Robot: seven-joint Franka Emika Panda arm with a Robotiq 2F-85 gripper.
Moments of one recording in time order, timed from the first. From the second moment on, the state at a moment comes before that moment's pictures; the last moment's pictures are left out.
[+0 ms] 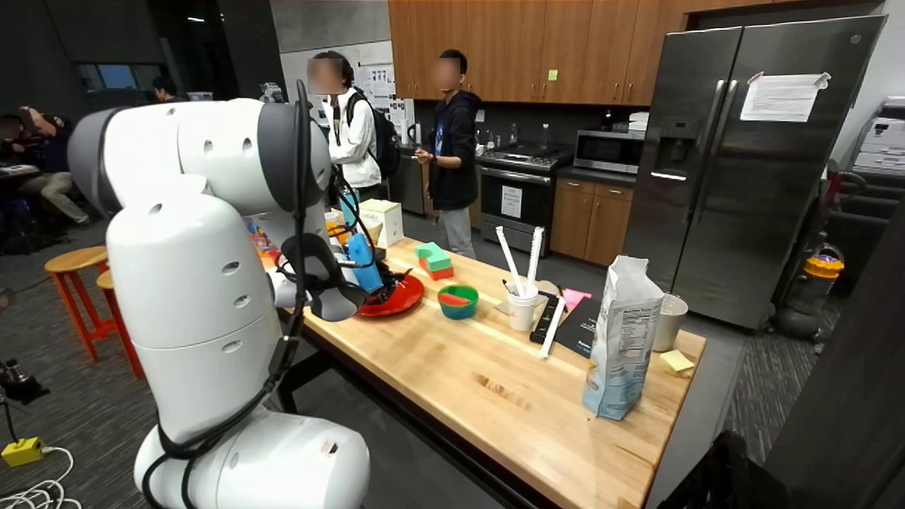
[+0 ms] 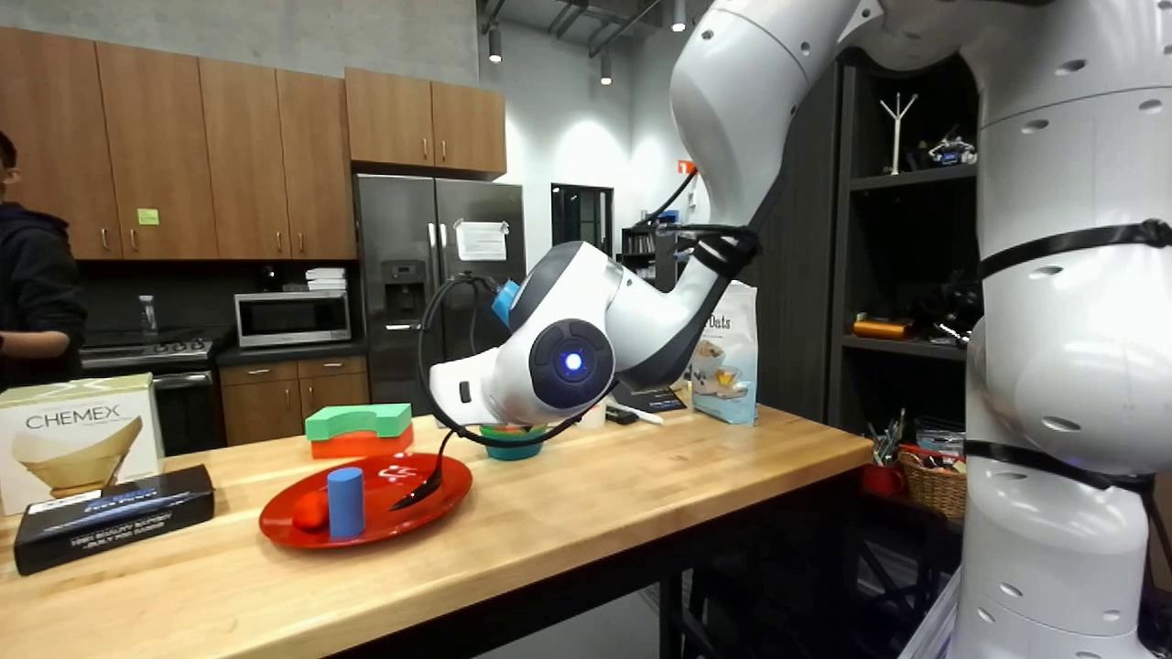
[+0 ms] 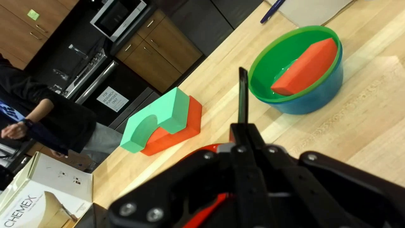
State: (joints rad) arm 0.29 0.05 0.30 -2.42 -1.97 2.25 0.14
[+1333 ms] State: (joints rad) arm 0.29 0.06 0.31 -2.42 -2.00 2.23 0.11
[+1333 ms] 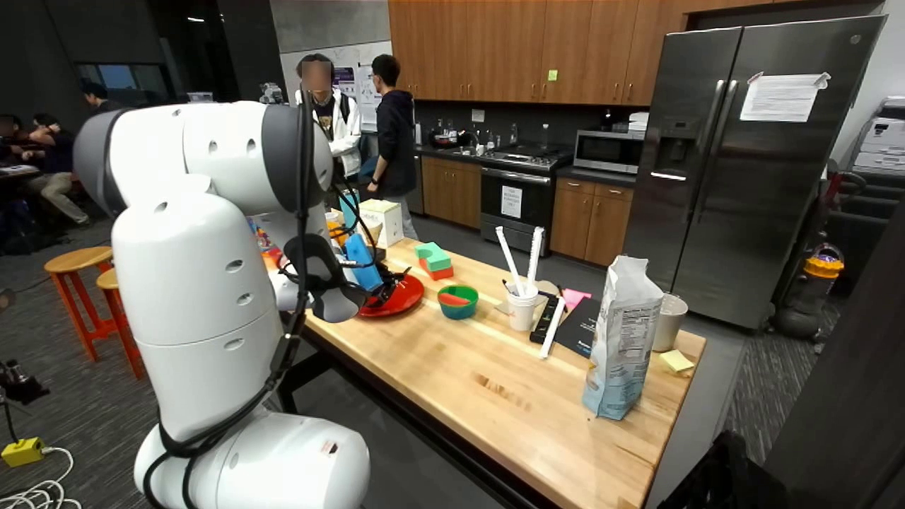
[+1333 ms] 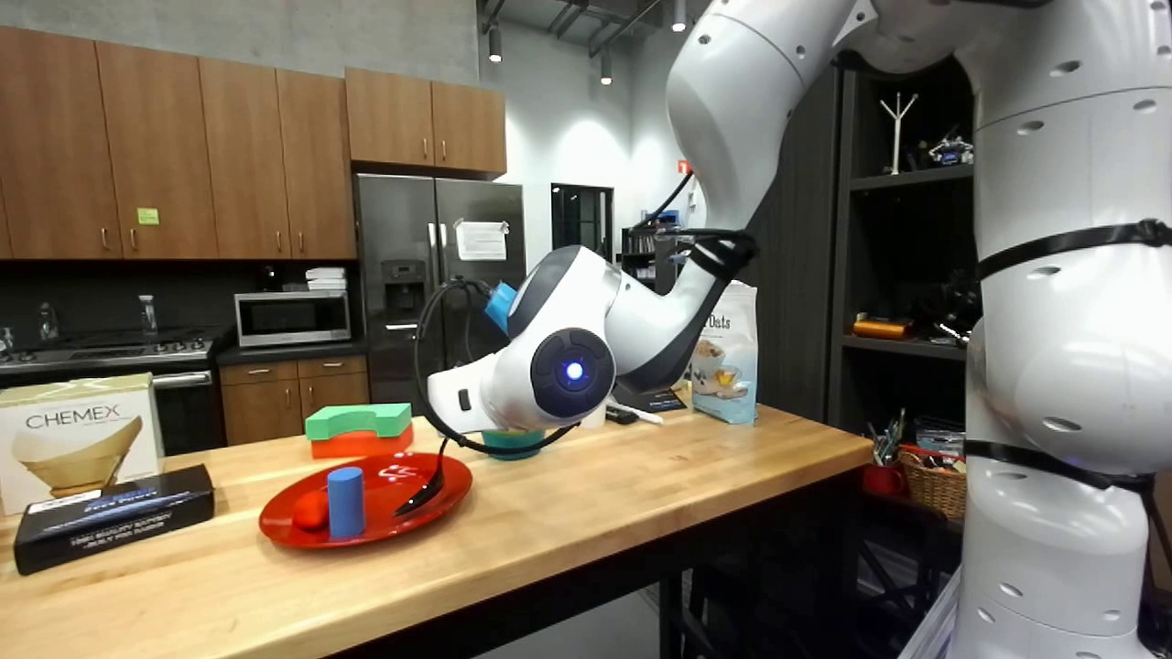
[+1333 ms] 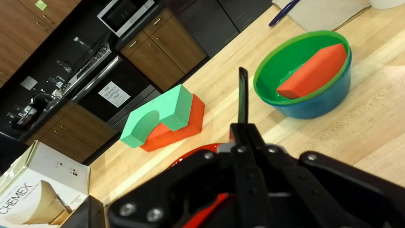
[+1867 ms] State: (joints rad) arm 0.31 0.08 0.32 -2.42 -2.17 2.04 0.15
